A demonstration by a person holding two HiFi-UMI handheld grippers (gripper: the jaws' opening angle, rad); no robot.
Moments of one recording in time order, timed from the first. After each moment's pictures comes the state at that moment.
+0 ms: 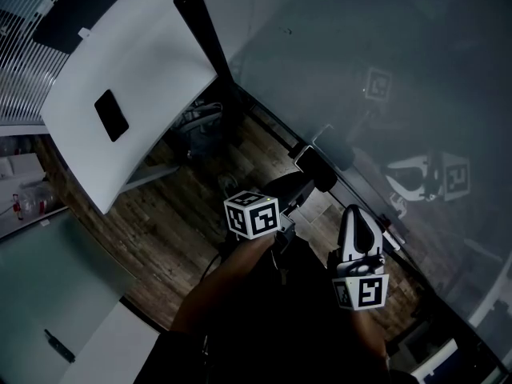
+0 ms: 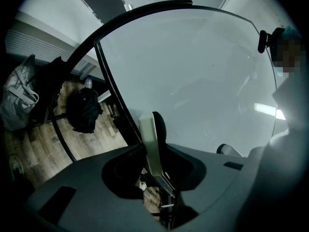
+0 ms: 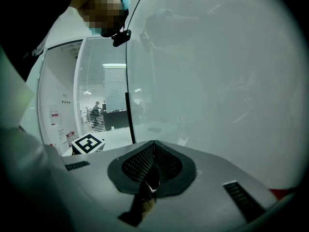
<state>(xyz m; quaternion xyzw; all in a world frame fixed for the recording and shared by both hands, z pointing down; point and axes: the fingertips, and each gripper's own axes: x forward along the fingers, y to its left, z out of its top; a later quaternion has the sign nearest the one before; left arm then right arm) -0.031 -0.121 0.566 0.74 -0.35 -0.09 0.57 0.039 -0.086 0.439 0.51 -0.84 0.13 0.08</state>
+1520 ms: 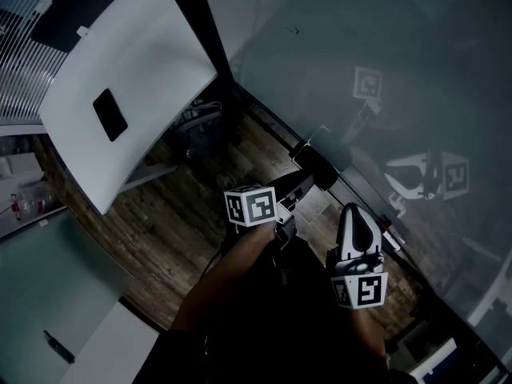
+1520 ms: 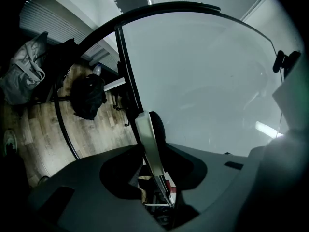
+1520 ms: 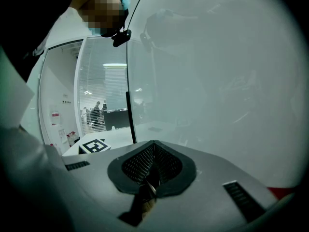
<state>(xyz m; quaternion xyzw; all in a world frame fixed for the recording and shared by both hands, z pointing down) -0.026 -0.123 0.579 0.70 -0.32 -0.12 0.63 0.030 -0.091 0.433 0.52 -0.84 0.14 0.08</state>
